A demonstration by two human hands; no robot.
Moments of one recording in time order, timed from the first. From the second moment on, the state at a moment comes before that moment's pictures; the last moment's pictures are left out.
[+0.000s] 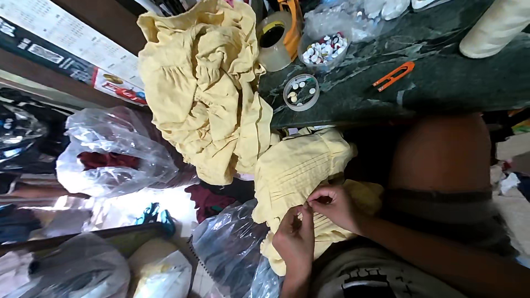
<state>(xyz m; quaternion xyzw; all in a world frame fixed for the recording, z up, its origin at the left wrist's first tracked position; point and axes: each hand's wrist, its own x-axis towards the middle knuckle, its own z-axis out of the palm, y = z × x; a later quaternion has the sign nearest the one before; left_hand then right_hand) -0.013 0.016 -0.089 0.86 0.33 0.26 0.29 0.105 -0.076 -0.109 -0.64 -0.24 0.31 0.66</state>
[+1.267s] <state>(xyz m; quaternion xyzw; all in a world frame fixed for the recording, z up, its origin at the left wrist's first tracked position) -0.022 0.007 -0.059 0.81 0.38 0.13 0.42 0.091 -0.088 -0.083 -0.65 -0.34 0.36 0.58</state>
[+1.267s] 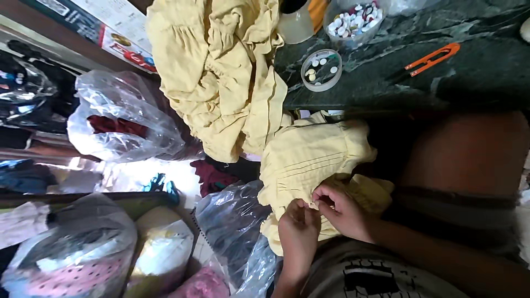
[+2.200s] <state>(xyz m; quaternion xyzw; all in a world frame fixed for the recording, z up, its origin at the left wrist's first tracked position) -0.027 0.025 -0.056 0.72 0.29 0.17 0.61 0.097 -0.083 -0.086 -0.65 -0.30 0.19 0.67</state>
